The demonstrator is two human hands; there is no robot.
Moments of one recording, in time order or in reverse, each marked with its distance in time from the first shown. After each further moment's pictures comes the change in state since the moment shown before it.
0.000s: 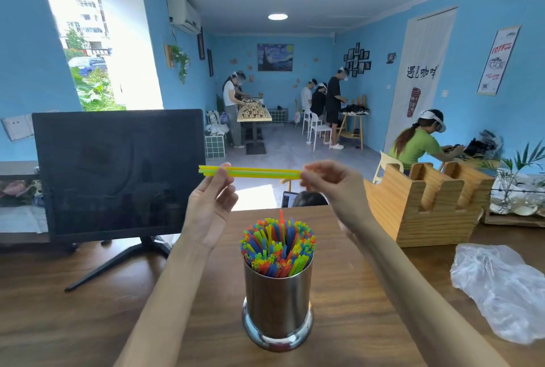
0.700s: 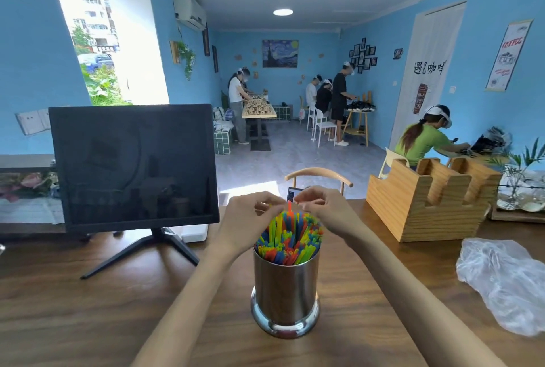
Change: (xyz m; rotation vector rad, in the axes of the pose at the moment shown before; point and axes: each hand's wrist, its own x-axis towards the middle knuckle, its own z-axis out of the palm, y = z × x) left_hand -0.016 -0.036 -0.008 1.236 -0.262 0.307; right_hand -0.009 0.051 0.002 -0.509 -0.201 0.249
